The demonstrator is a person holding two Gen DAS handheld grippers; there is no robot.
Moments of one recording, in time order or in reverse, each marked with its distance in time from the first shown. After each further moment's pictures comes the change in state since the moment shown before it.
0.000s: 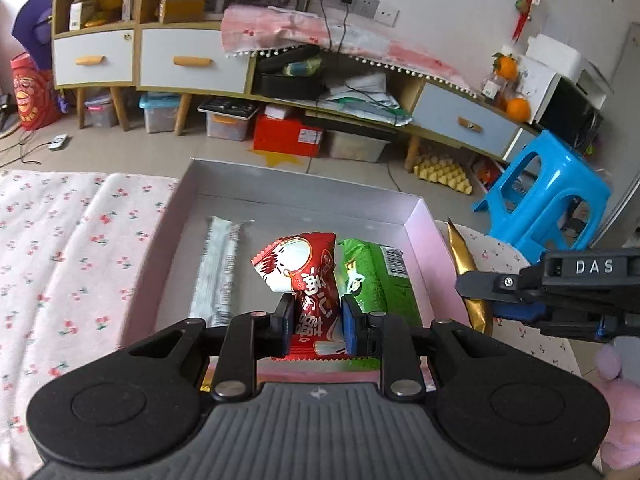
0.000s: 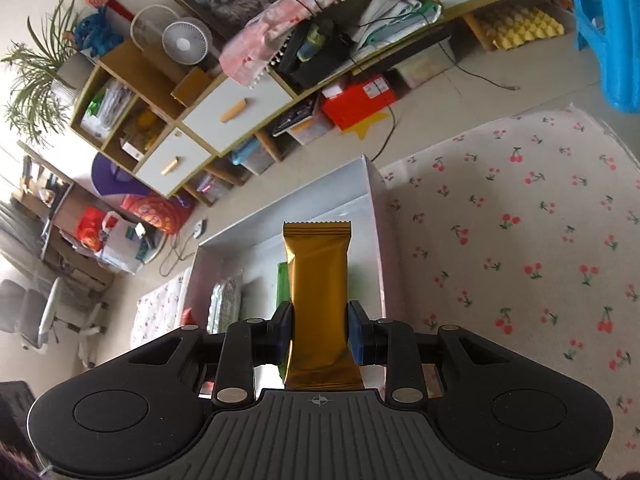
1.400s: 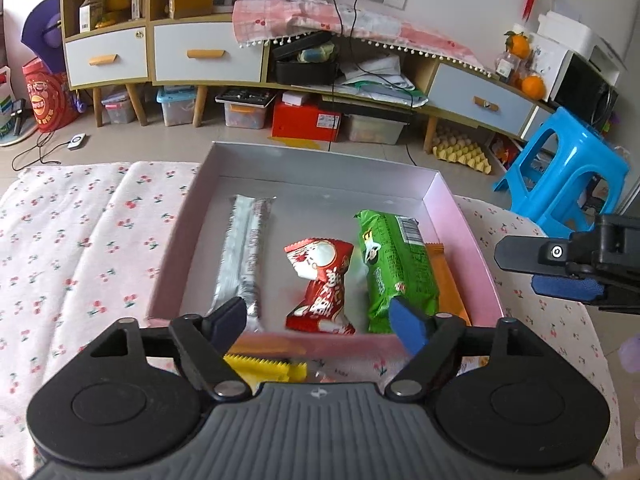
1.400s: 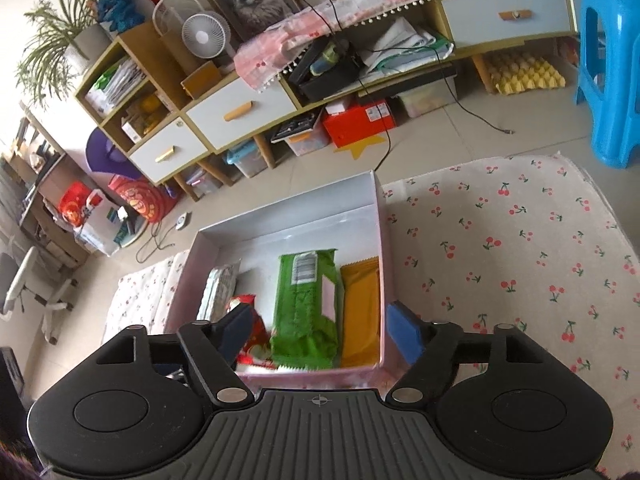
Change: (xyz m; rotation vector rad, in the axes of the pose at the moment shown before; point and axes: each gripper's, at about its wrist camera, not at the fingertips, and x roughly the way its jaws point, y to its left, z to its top) left arm -0.017 -0.005 -0.005 0.031 0.047 0.093; right arm -0.034 0.033 -0.018 -0.142 -0.047 -0.097
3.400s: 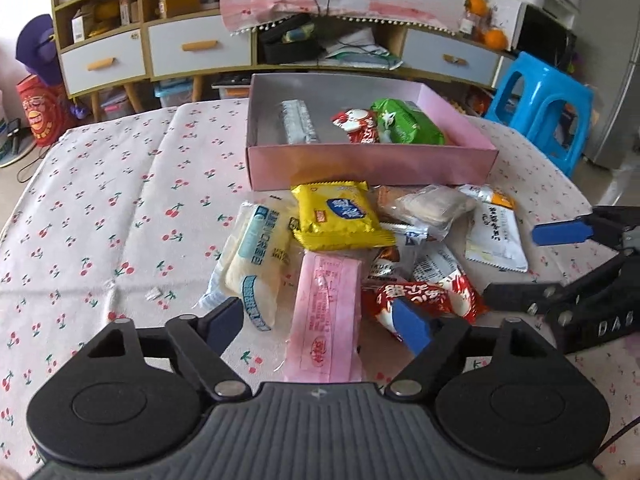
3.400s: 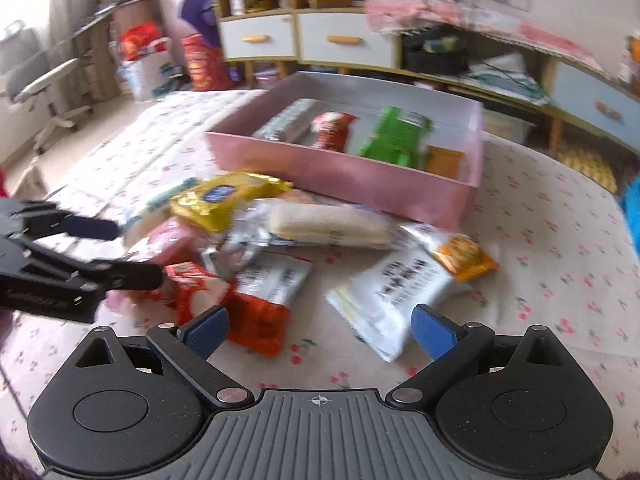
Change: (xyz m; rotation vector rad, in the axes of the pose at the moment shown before) left arm -0.056 0.051 -0.109 0.146 0.003 -0.029; right arm -0.011 0.049 -0.152 -0.561 0.077 -0.031
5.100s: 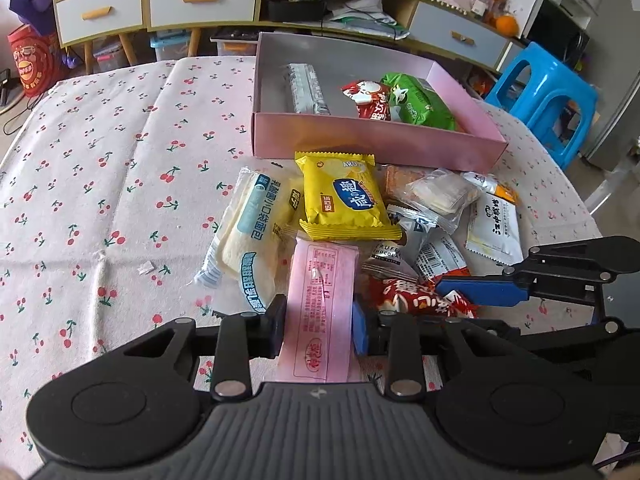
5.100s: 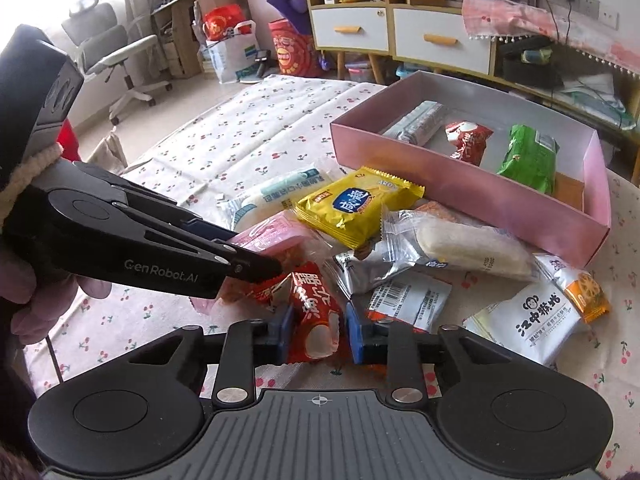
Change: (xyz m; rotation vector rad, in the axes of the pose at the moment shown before) left arm 0.006 0.017 0.010 -0.081 0.135 -0.057; right arm 0.009 0.052 0.012 -0.103 0.026 0.202
